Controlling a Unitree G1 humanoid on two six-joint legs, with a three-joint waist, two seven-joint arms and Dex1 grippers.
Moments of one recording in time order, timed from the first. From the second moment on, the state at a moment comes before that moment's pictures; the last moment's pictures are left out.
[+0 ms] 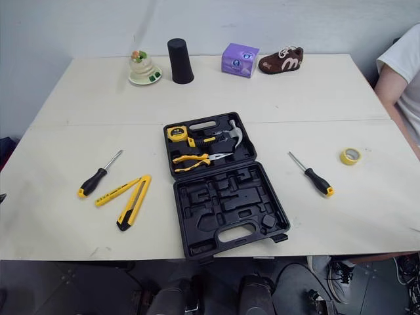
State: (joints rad) left arm -0.21 1.21 0.50 1.05 -0.16 -0.33 -0.86; right arm -0.11 -1.30 -0.50 1.04 0.14 -0.58 0.90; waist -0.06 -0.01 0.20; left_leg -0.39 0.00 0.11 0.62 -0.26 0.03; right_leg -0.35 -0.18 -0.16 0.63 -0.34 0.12
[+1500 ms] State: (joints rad) left arm -0.52 0.73 -0.15 0.05 -0.21 0.45 -0.97; right arm -0.76 -0.72 0.22 0.44 -0.03 0.04 1.06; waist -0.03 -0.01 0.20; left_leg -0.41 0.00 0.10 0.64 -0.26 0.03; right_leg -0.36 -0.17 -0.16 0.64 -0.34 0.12
